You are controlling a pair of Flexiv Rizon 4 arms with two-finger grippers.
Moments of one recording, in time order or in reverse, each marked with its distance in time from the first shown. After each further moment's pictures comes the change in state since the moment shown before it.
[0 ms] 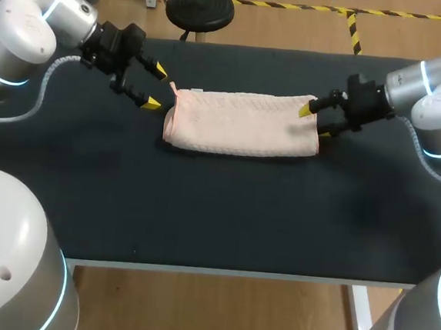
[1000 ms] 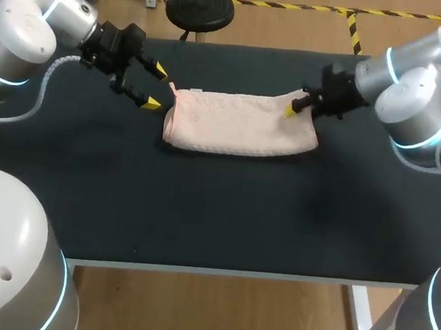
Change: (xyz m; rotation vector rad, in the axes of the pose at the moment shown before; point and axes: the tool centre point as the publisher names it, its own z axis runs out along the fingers) left arm 0.000 0.000 0.000 0.000 0.000 0.000; right arm 0.032 0.024 0.035 -0.056 -0.163 -0.050
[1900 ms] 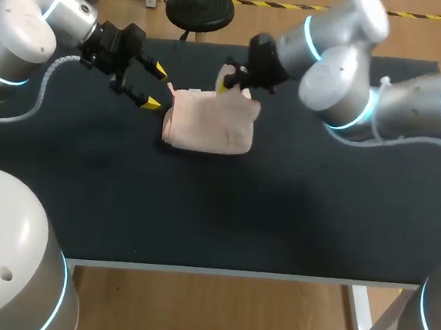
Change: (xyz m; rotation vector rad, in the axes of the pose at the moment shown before) left arm 0.000 0.000 0.000 0.000 0.000 0.000; right arm 0.170 0.007 0.081 -0.024 -0.006 -0.035
